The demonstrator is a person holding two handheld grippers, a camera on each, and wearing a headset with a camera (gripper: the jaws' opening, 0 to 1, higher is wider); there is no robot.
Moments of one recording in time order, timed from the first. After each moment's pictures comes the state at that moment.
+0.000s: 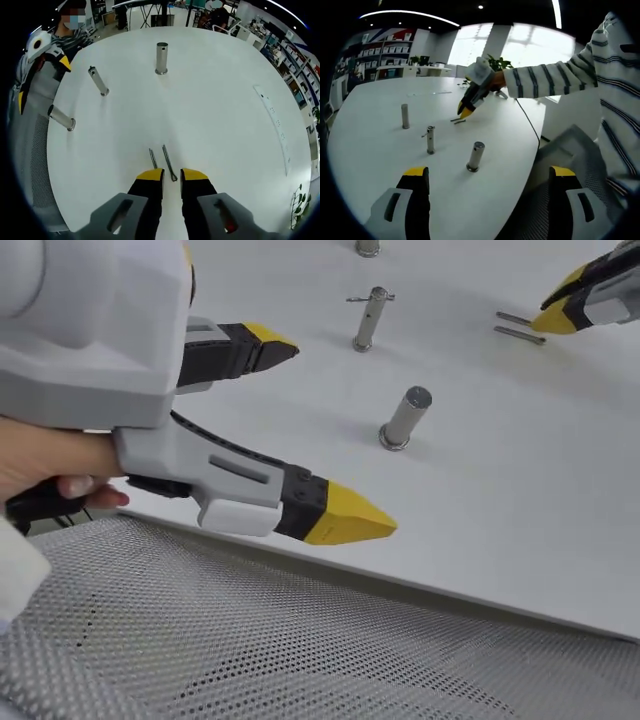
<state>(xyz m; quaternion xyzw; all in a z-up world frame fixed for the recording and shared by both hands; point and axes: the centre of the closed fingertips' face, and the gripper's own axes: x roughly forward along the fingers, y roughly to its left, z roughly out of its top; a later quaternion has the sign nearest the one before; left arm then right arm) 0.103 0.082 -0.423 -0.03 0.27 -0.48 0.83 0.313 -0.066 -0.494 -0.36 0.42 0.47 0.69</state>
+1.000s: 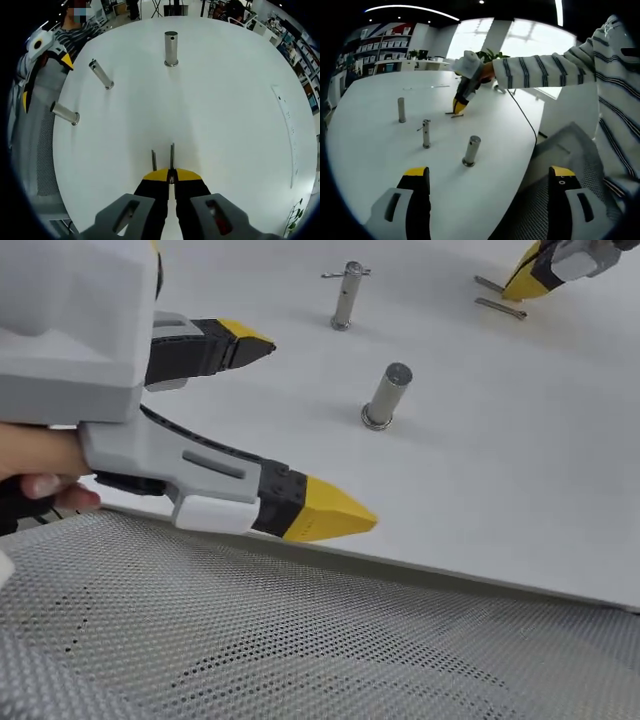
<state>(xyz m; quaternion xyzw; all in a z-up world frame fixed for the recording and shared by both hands) 0.095 0.078 -0.427 -0.03 0.29 -0.49 0.82 0.318 -0.060 -0.505 -0.38 0.46 0.51 0.62</state>
